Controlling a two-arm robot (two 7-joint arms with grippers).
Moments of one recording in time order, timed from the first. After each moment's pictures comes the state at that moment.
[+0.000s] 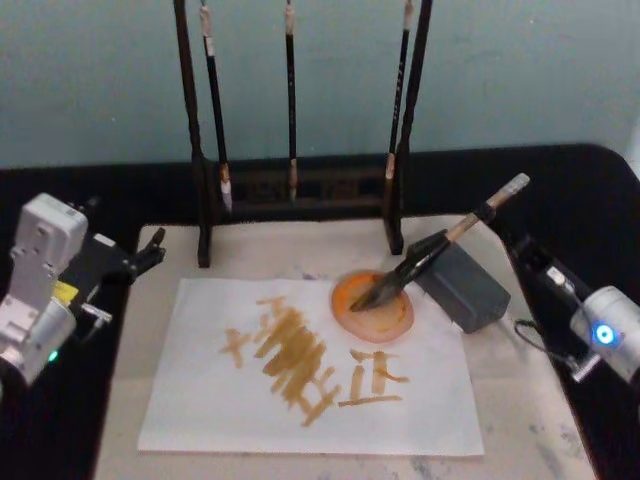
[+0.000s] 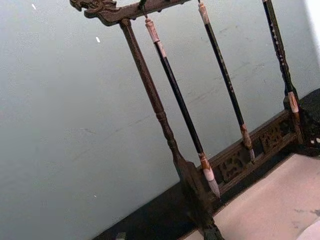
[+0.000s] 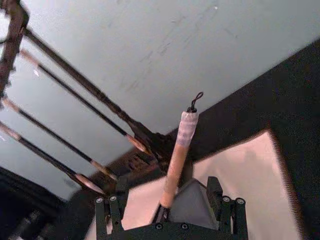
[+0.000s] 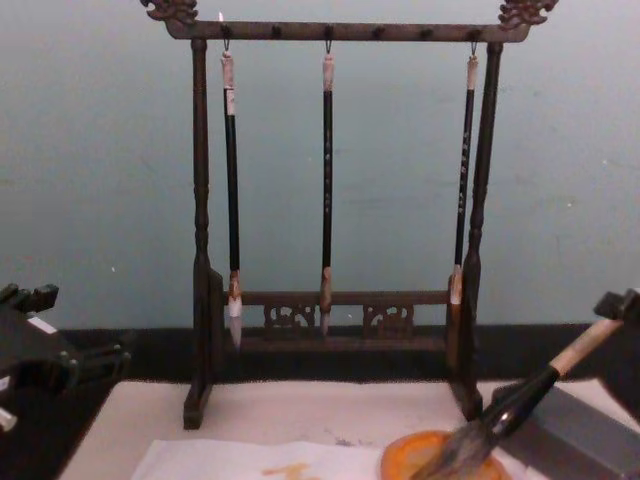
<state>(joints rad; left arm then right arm) -0.20 0.60 0.45 -1.41 -0.25 -0.12 0.03 0.17 0.51 -0.34 -1.39 1.30 0.10 0.23</state>
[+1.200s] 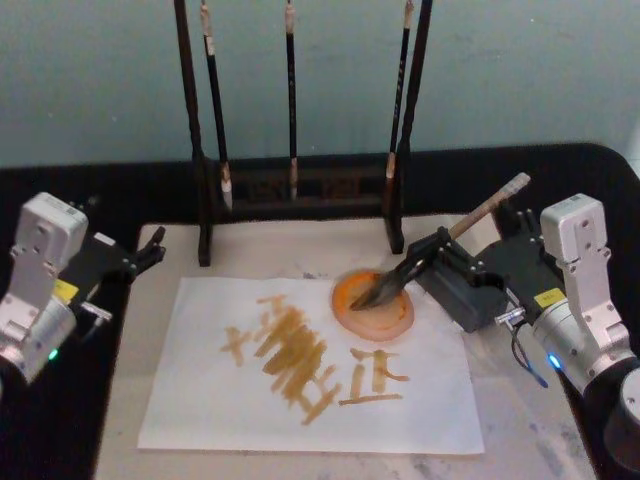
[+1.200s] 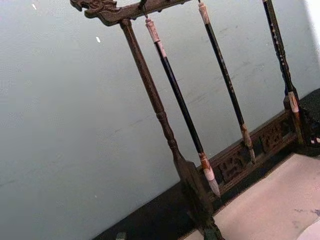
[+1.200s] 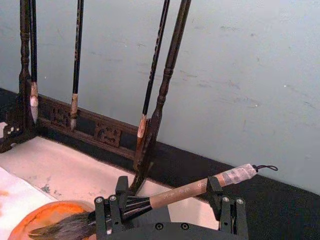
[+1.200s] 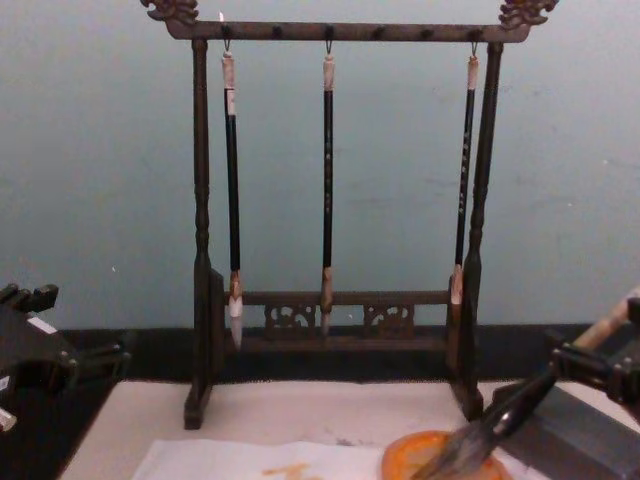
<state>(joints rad) -0.20 0.60 0.45 -1.41 -0.25 -0.12 0.03 0.18 0.57 -0.56 -1.49 0.36 -0.16 -0.13</state>
